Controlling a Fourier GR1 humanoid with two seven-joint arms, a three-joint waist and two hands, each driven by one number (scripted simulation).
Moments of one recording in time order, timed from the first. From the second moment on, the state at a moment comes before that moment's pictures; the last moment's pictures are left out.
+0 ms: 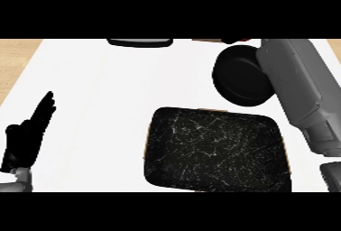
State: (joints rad) left arm -0.02 0.35 0.06 -1.52 -0.04 0.07 0.13; right arm -1.17 -0.29 -0.01 -0.62 0.88 -0.18 0.09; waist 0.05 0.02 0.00
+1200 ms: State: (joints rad) left arm -0.03 0.32 0.05 -1.51 -0.07 0.07 0.13; right arm -1.29 -0.27 -0.43 -0.34 0.49 -0.26 -0.32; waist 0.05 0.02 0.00
